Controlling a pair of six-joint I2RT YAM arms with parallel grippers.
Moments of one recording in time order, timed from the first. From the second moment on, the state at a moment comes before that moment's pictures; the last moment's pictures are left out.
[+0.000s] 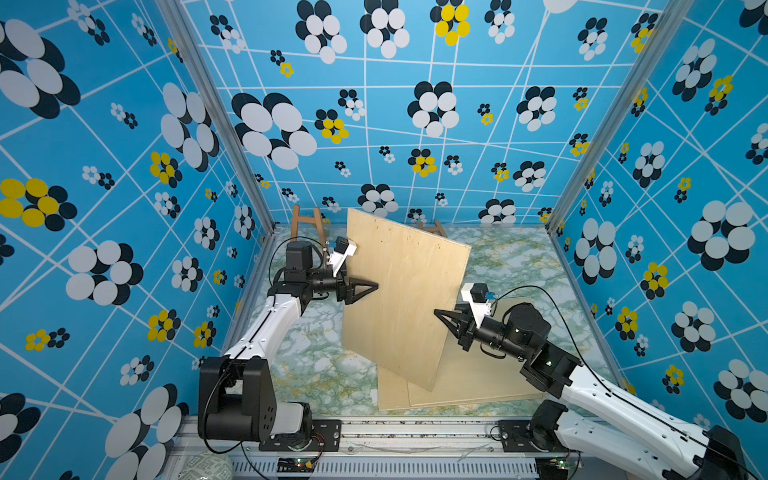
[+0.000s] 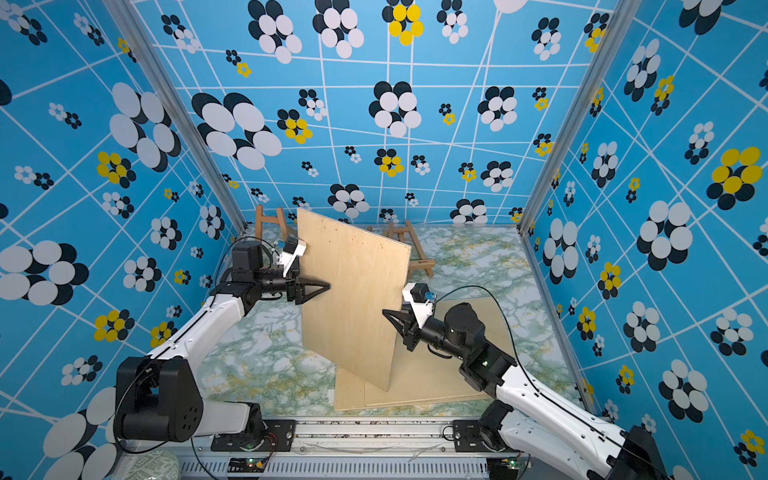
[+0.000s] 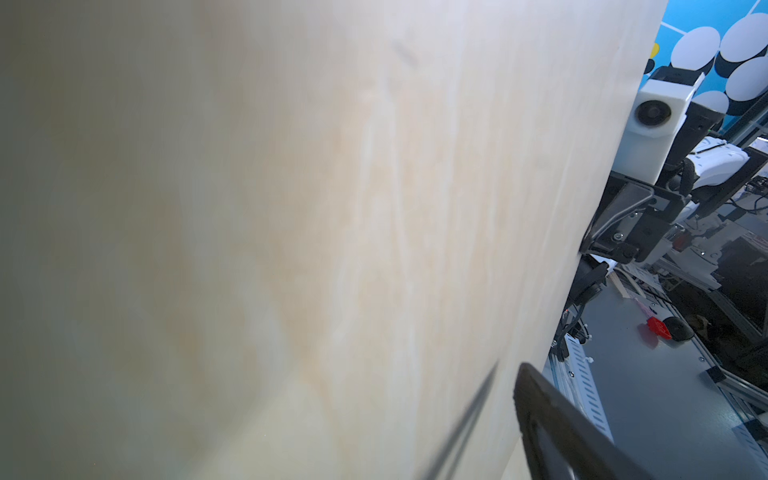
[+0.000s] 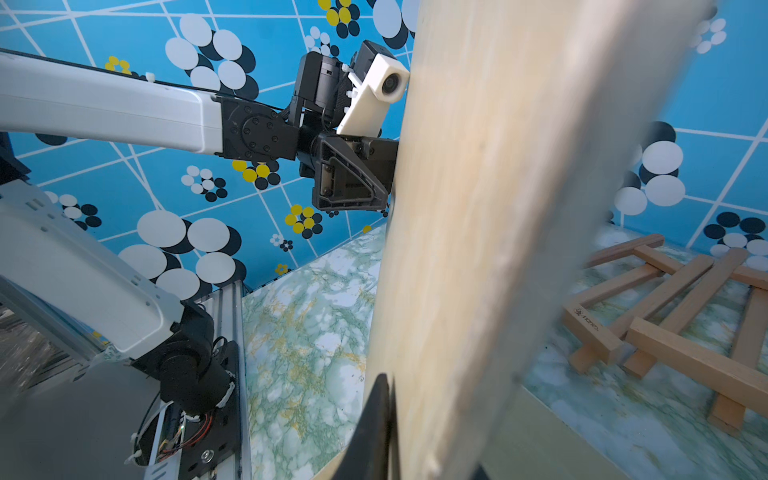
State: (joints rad) left arm -0.05 1.39 0.95 -0.09 1.28 0.15; right arm 0.77 0.87 0.56 0.23 -0.26 0.17
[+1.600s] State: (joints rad) left arm 0.23 1.20 0.83 0.20 1.02 -0.49; right arm 0.63 1.44 0.79 0.74 -0.59 0.38
